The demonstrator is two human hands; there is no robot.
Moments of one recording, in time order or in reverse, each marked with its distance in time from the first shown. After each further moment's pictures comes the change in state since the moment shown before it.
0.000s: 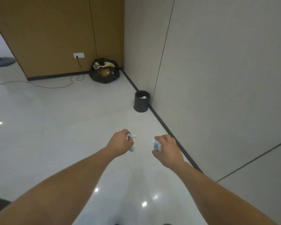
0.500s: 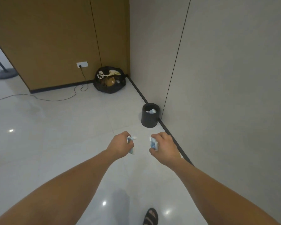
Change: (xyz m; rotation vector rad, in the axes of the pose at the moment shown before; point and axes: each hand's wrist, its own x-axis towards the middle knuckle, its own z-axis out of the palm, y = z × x) left_hand 0.283 -0.003 -0.052 0.040 0.007 -0.074; right_hand 0.308 -0.003 0.014 0.053 -0.020 -0.080
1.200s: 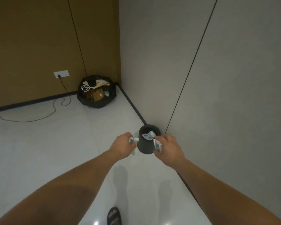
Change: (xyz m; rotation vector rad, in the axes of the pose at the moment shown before) left_hand 0.422 0.029 -0.061 0.023 -0.083 0.060; right_hand 0.405 0.055 -0.007 -0.064 -0.054 0.118
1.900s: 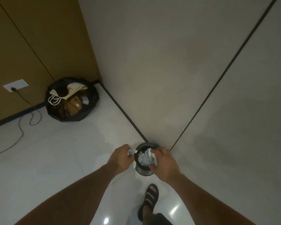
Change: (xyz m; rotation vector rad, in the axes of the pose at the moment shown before) left_hand 0.401 0.027 0.022 0.094 -0.265 -0.033; right_hand 0.355 0.103 0.048 0.089 -0.181 0.184
